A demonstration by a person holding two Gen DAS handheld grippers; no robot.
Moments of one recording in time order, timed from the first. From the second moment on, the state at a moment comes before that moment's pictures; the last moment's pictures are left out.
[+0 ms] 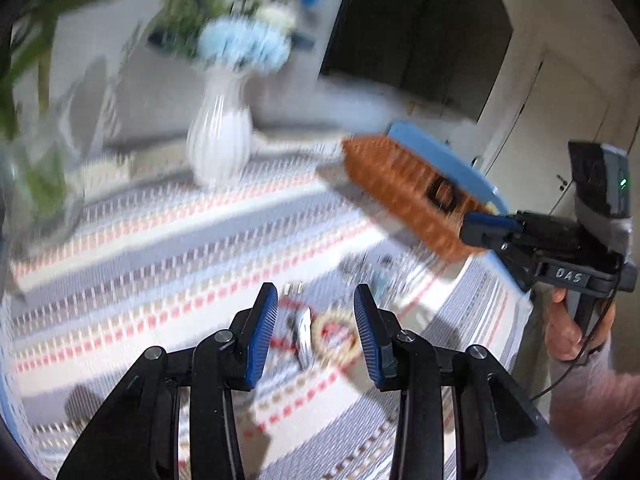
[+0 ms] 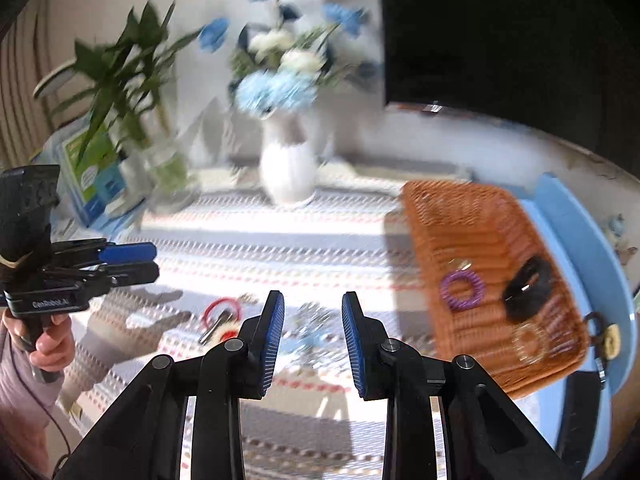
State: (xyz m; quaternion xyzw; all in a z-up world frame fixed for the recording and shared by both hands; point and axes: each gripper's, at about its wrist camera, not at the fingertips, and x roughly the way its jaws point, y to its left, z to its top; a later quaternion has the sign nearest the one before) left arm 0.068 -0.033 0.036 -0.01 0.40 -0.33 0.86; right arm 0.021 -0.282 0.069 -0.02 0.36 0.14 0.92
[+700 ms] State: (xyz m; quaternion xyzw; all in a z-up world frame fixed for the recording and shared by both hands) left arm 0.103 -0.100 -0.023 0.10 0.44 -0.38 0.81; right arm 0.051 -0.257 -0.017 -0.01 0.46 0.19 0.87
